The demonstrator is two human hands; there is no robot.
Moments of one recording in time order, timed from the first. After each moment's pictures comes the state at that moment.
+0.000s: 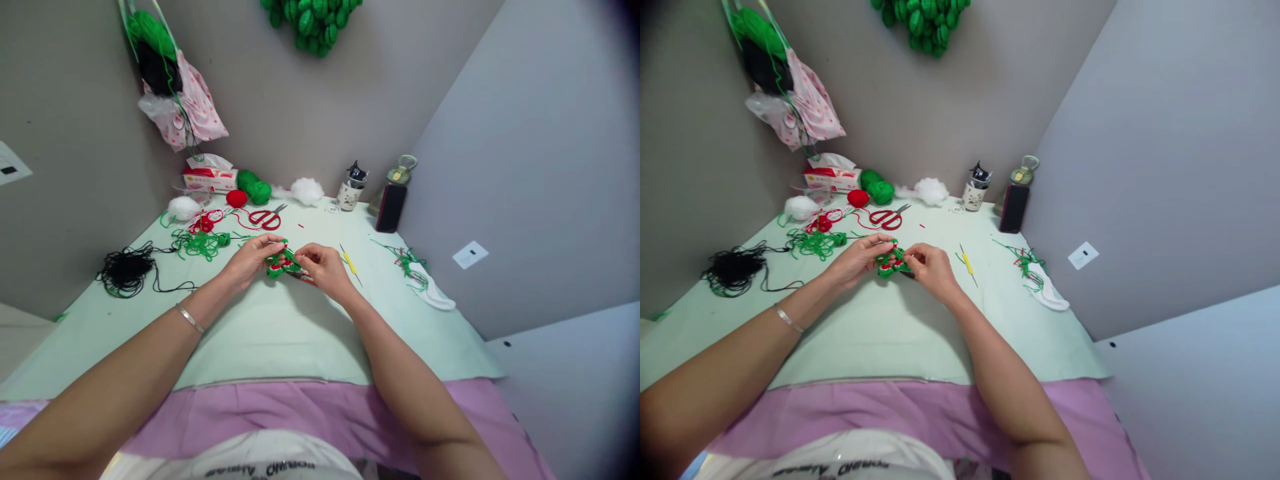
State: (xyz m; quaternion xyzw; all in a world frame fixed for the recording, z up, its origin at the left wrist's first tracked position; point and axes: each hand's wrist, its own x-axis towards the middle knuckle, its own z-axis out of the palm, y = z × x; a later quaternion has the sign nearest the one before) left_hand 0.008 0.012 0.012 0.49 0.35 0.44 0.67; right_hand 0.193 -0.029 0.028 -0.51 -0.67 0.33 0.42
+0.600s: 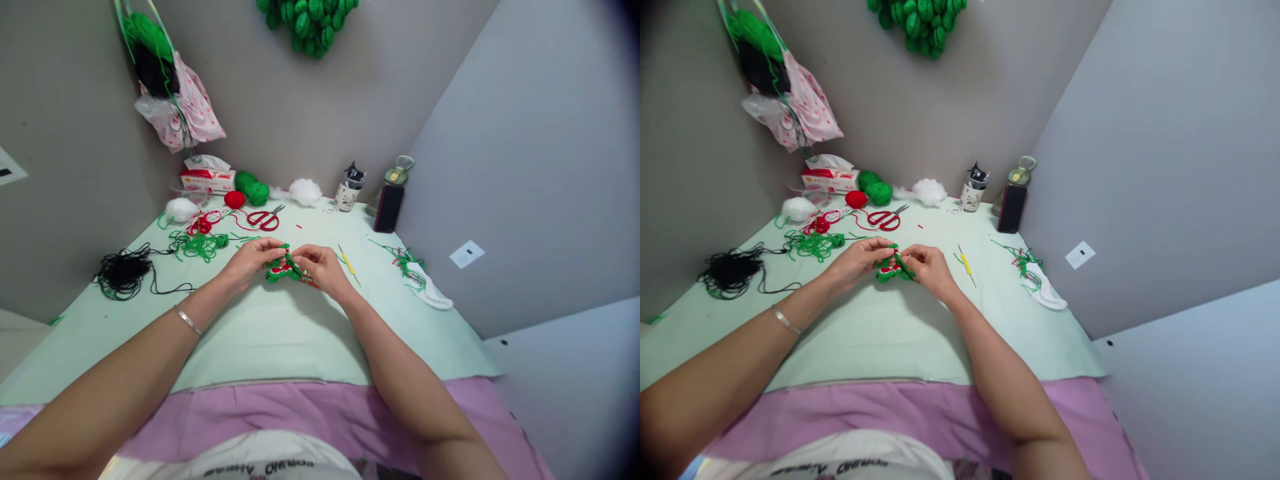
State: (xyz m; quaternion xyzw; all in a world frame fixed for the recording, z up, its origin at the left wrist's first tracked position) left_hand 0.009 0.010 0.013 0.51 0.36 0.43 0.66; right_hand 0.194 -0.026 0.027 -0.48 -0.64 0.41 0.43
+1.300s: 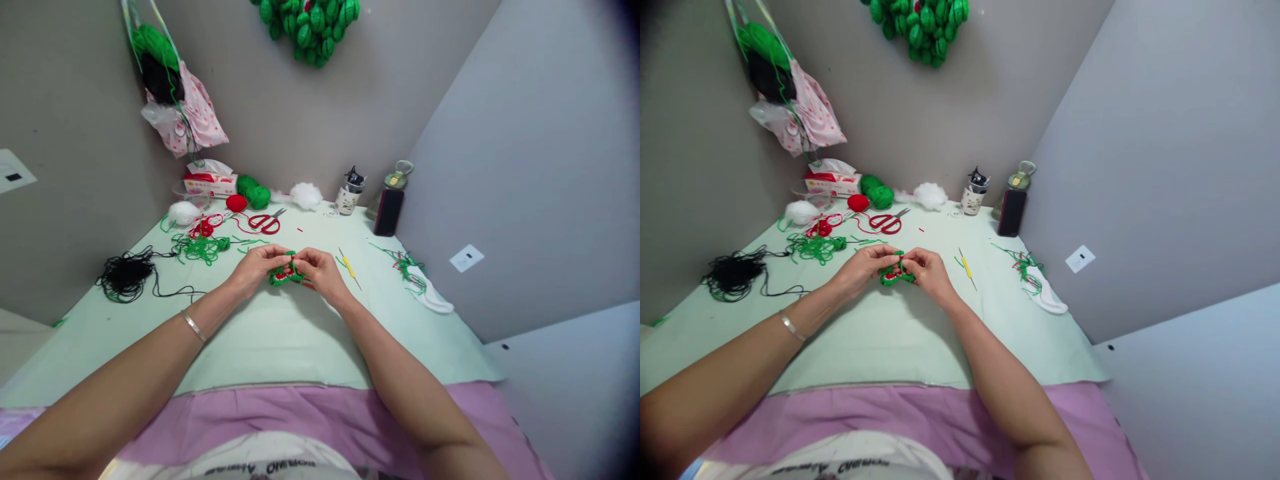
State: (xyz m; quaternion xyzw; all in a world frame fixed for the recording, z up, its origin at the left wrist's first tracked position) left_hand 0.018 0.003 0.012 0.51 0.34 0.44 0.66; right_hand 0.190 -0.021 0.015 -0.47 -0.60 0.46 0.46
